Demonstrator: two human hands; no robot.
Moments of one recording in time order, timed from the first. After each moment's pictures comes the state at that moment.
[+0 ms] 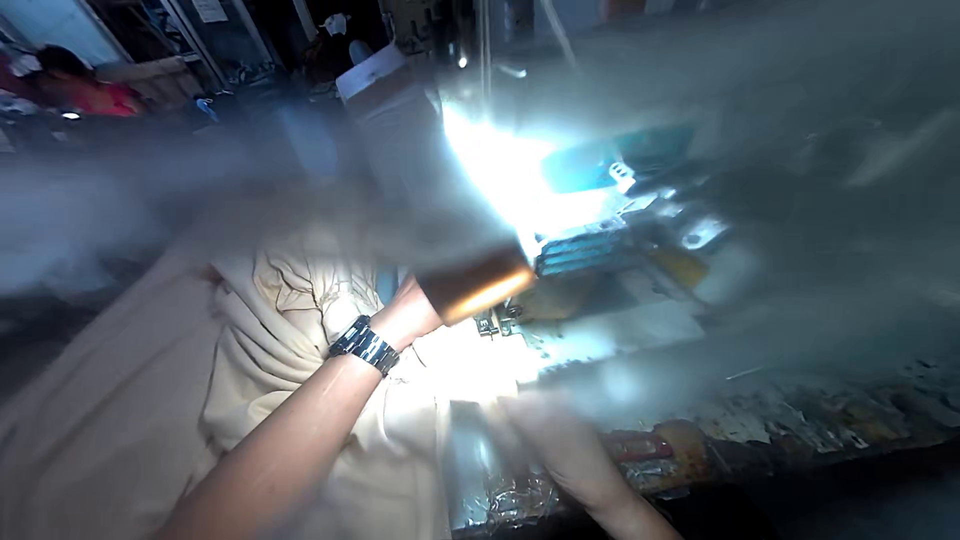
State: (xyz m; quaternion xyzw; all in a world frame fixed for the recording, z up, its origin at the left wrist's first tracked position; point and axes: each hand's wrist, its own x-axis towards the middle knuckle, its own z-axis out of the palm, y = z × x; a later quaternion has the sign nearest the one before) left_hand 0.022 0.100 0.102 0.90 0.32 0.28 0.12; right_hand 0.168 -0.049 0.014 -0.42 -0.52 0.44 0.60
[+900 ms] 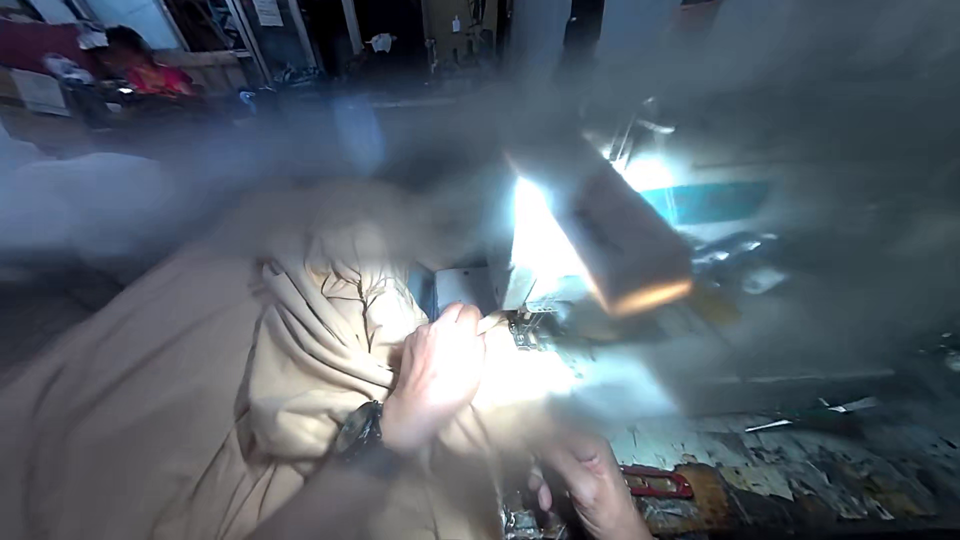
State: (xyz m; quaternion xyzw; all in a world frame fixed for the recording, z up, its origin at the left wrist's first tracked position) left_hand 0.006 0.043 0.085 0.84 0.48 0.27 0.00; right_hand 0.160 -0.066 0.003 -0.42 -0.49 0.46 0.61
